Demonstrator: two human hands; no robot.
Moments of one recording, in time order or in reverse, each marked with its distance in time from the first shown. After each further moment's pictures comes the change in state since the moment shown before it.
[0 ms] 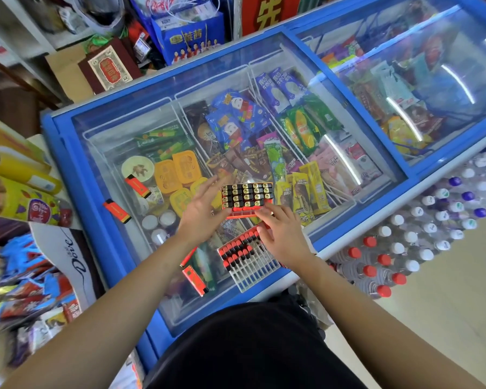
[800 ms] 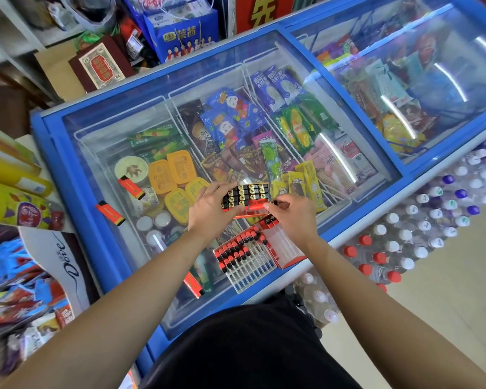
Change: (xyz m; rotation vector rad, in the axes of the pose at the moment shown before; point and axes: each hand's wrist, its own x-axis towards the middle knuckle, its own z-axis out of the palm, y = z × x) left_hand 0.017 0.020 0.026 0.208 0.105 -0.058; right_hand 0.034 0.004 -0.038 0.298 0.107 0.376
